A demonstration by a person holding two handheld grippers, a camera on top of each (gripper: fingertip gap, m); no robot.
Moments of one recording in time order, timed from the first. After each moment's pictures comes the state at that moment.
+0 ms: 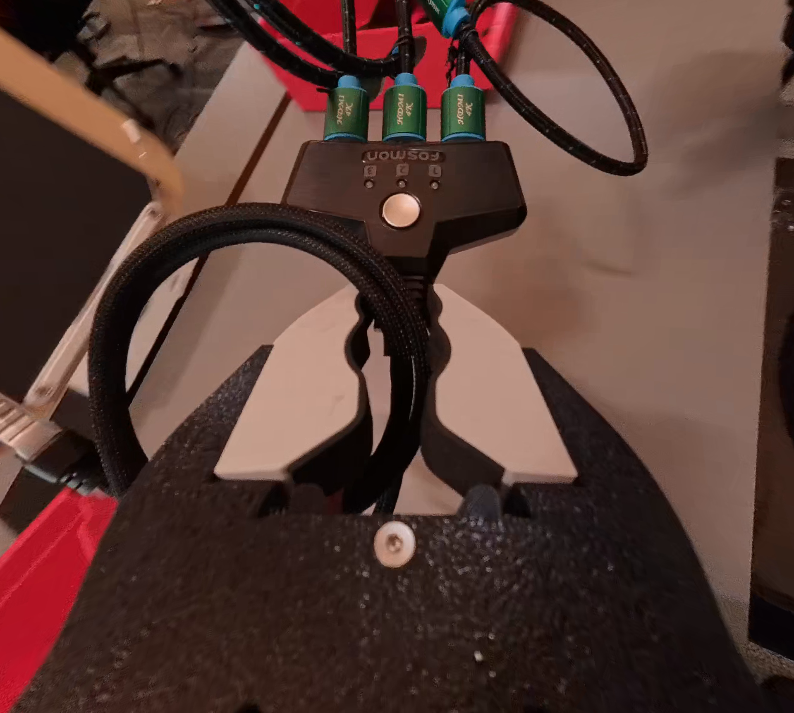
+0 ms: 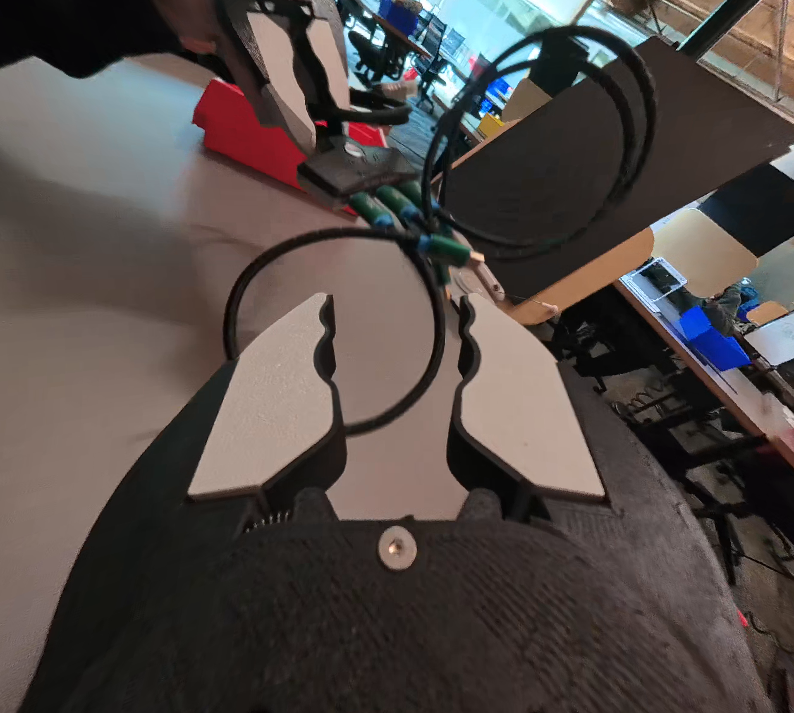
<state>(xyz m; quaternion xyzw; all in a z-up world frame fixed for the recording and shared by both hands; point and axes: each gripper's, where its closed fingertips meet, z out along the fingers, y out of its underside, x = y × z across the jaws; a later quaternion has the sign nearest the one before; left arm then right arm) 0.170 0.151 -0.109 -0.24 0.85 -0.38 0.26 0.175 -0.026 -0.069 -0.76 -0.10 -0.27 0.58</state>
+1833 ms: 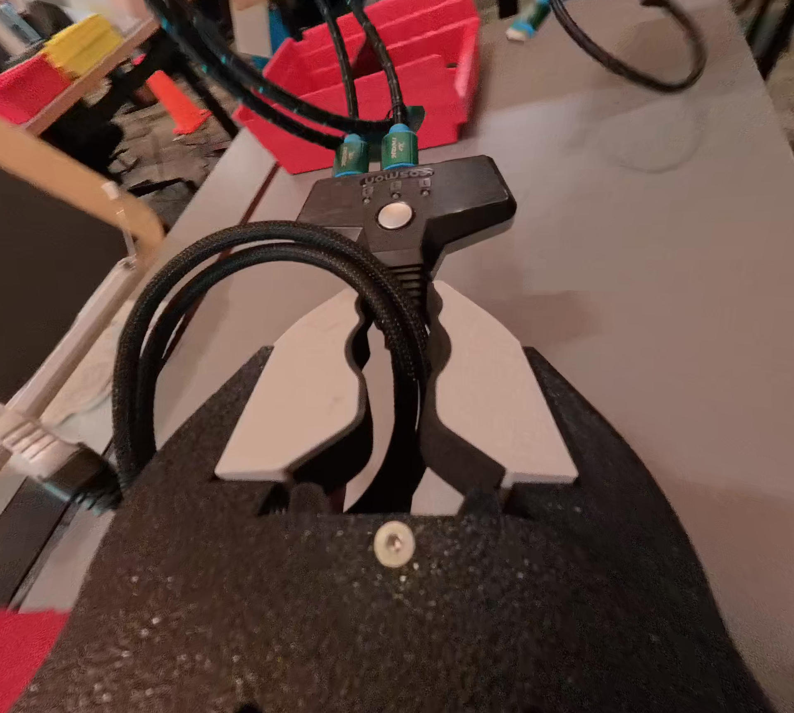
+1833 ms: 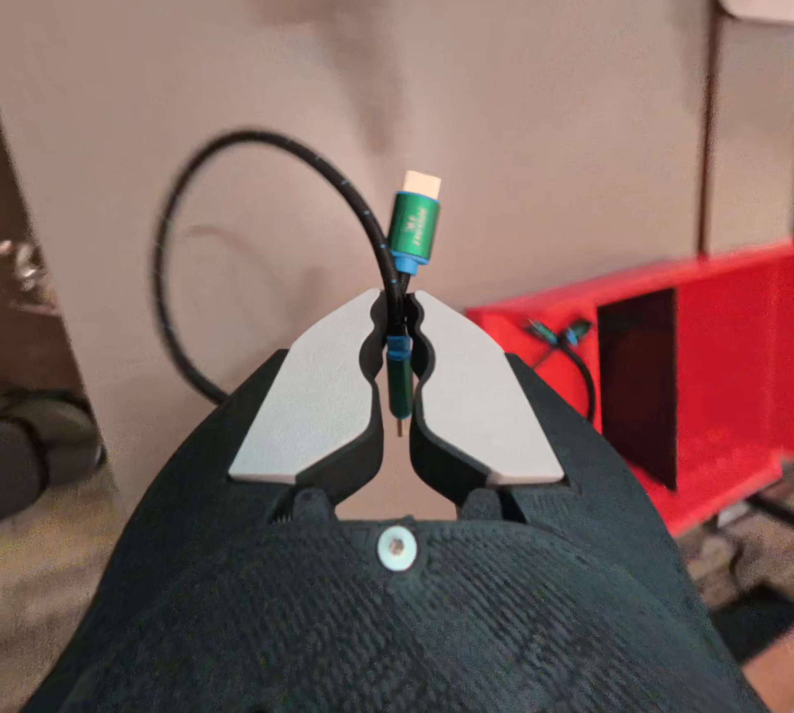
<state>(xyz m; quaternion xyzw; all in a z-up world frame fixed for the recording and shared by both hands) 0.179 0.140 -0.156 -0.16 0.82 -0.47 0.29 0.220 -0.131 -0.171 -0.96 -0.12 -0.13 0.23</state>
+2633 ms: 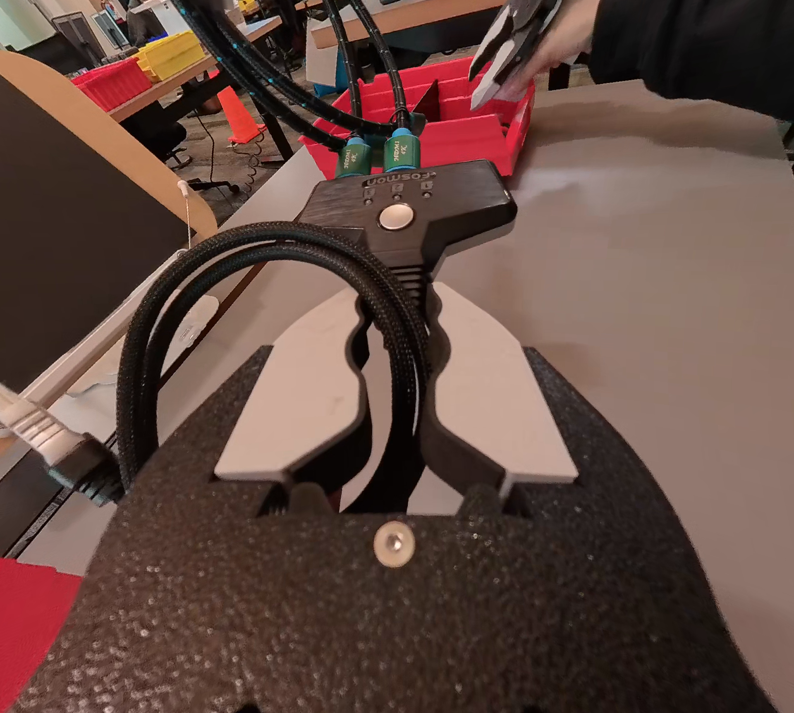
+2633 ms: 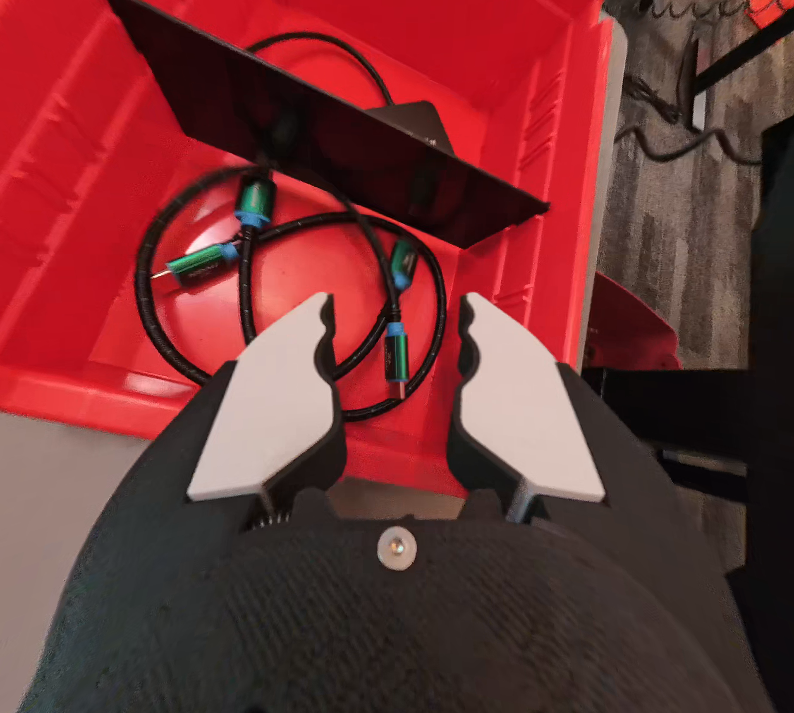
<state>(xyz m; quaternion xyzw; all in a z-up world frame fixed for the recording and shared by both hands) 0.189 0.153 -0.130 -0.22 0.77 -0.51 0.31 0.435 -0.231 -0.220 -0.85 0.36 -0.30 0.26</state>
